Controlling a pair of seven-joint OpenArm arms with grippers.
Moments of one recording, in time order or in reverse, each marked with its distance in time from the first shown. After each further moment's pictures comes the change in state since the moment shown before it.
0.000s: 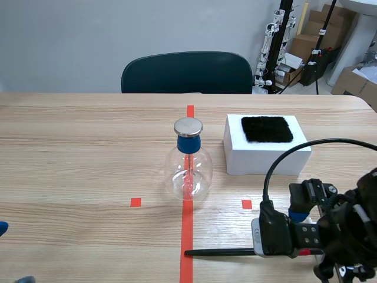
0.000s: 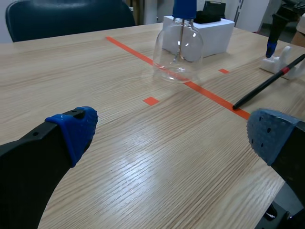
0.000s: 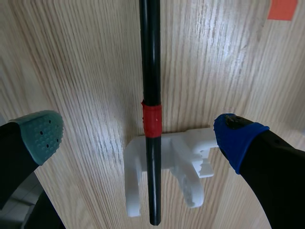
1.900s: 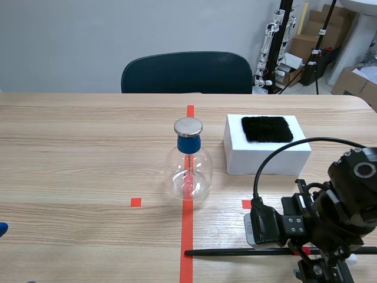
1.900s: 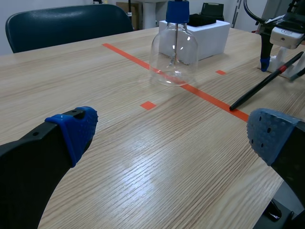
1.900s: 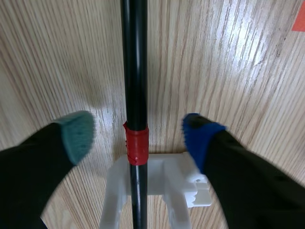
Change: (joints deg) left arm 1.9 0.0 1.1 2.3 -1.6 3.6 0.0; right arm 15.9 0.3 -15.2 -11.7 9.2 0.0 0.3
